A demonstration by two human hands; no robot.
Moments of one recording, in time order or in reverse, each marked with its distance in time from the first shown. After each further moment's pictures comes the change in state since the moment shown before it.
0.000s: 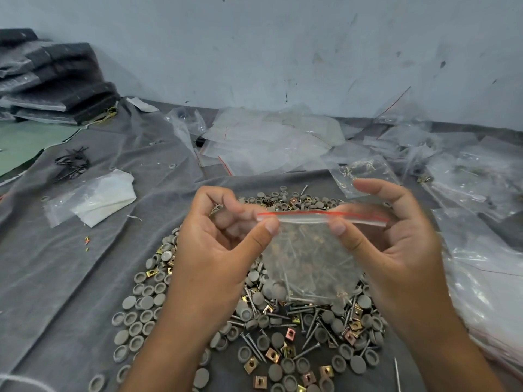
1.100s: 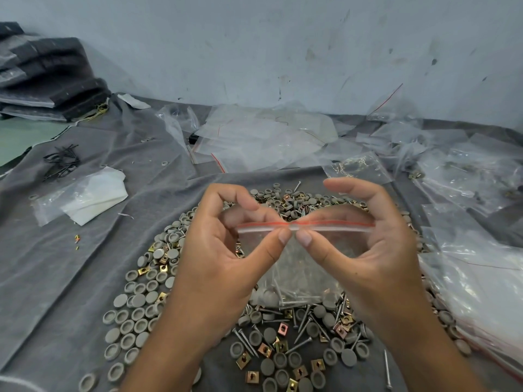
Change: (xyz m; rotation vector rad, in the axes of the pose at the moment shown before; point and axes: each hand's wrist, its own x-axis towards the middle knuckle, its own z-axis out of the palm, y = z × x) left_hand -0.006 0.000 0.008 0.058 -0.146 0.075; right_hand -0.004 -0.005 0.011 -0.111 -0.093 -0.086
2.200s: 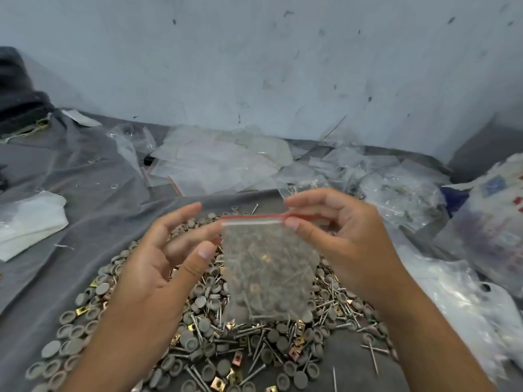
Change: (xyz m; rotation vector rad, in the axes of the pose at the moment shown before) left_hand 0.003 -0.007 -0.015 0.124 0.015 -0.147; right_hand 0.042 -0.009 -0.055 -0.273 -0.134 0.031
